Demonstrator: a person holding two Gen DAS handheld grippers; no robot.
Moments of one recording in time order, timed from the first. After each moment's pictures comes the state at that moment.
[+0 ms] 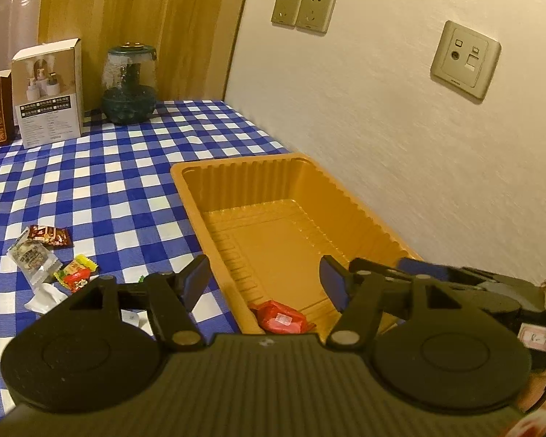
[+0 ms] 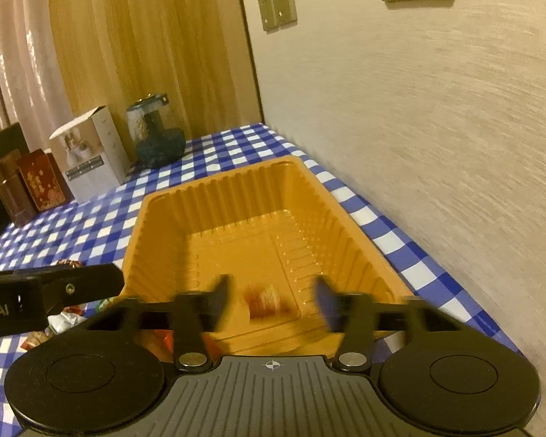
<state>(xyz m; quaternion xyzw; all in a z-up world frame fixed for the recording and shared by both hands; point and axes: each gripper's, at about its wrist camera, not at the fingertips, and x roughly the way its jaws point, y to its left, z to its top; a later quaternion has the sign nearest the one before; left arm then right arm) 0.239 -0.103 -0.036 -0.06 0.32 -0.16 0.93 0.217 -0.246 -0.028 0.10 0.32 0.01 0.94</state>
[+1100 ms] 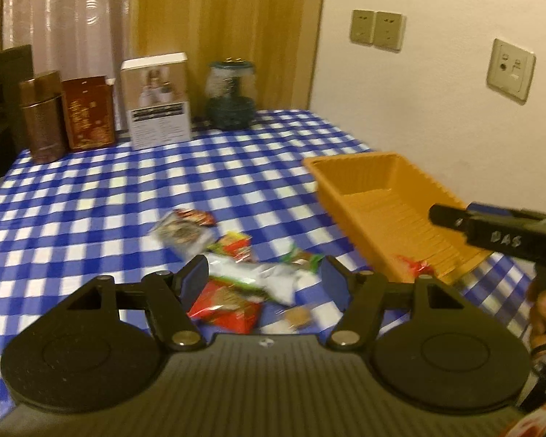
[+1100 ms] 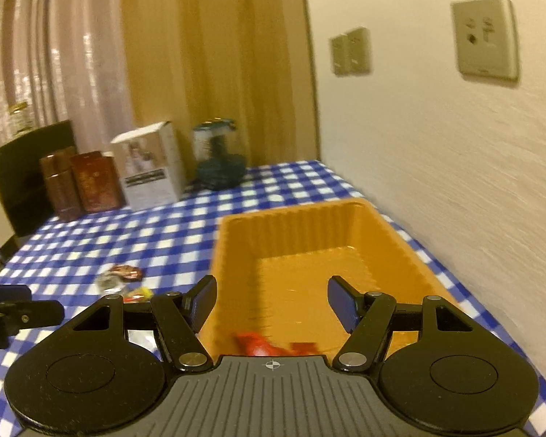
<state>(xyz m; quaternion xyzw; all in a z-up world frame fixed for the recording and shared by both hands) 0.167 0.011 -0.028 -0.02 0.31 -0.06 0.95 0.191 -0.188 -0.009 0.05 0.25 0.09 0.96</state>
